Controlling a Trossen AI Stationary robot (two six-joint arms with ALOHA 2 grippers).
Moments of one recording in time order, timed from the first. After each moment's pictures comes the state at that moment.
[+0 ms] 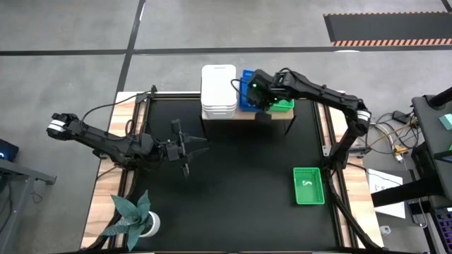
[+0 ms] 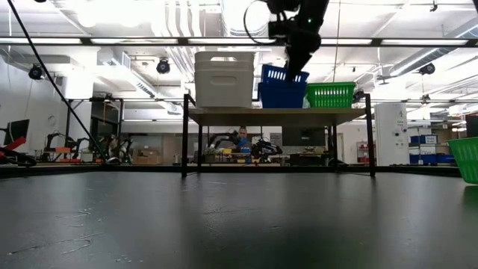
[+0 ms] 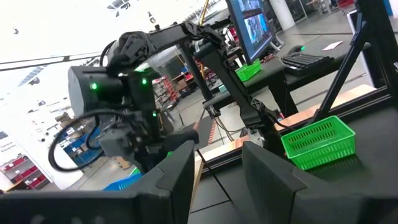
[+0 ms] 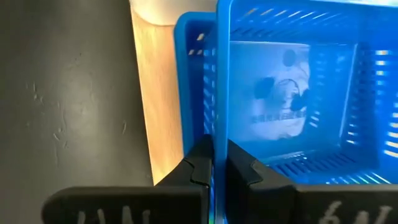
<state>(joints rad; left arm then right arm) -0.26 1.00 0.64 0.51 -0.42 0.56 -0.42 1.73 1.76 -1.15 0.12 -0.39</state>
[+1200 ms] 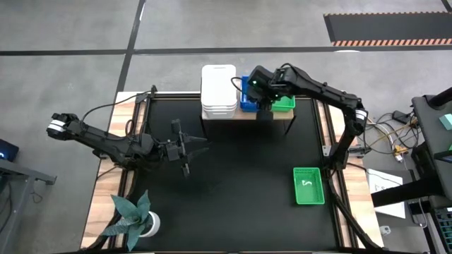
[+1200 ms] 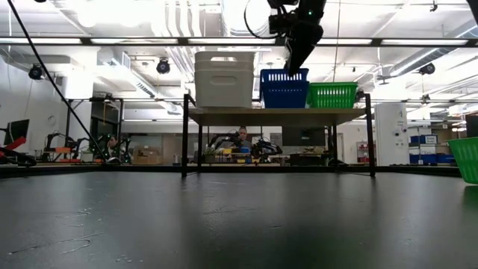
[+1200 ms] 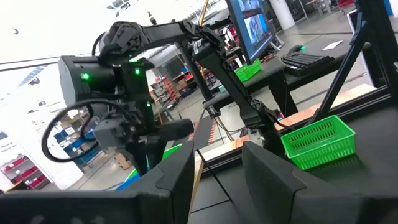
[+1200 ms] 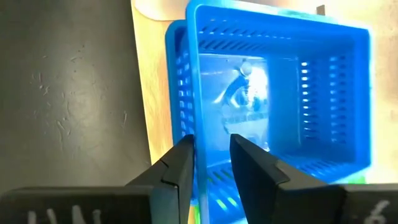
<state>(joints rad) -0.26 1.00 0.64 0.51 -0.42 0.56 -0.42 1.76 1.88 -1.27 0.13 -0.39</state>
